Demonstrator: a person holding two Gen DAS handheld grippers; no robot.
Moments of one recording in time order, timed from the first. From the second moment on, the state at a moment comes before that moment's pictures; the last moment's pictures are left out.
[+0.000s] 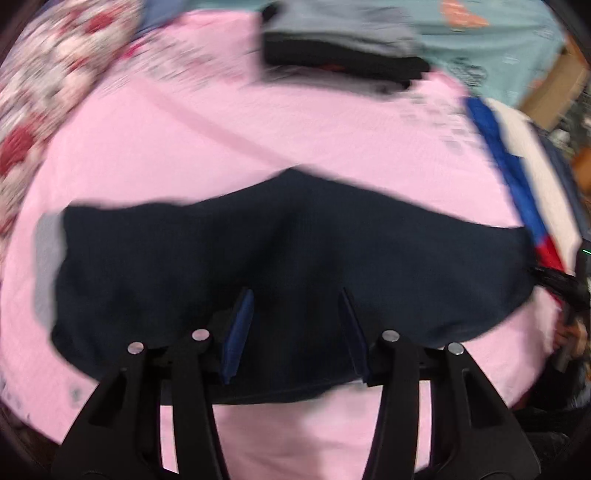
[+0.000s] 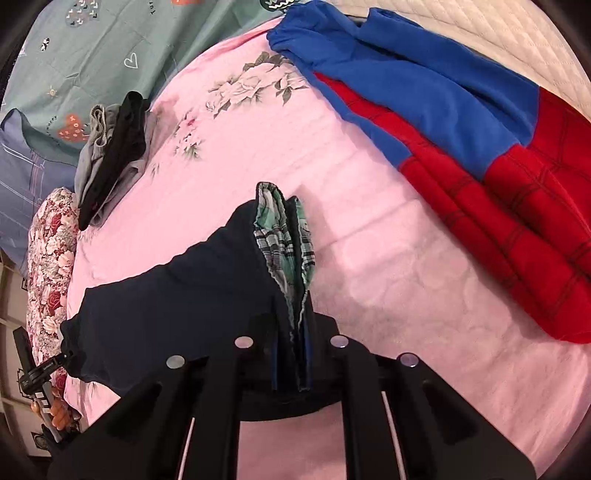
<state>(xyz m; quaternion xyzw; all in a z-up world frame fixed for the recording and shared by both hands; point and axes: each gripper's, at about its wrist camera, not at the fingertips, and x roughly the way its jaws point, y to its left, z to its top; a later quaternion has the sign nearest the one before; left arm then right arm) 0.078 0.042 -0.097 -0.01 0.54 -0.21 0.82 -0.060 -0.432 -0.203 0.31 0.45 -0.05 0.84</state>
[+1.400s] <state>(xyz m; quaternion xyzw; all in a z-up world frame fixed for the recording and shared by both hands) 0.112 0.144 -0.156 -0.10 0.51 -0.19 0.83 0.056 -0.173 -0.098 0.12 0.45 0.09 0.88</state>
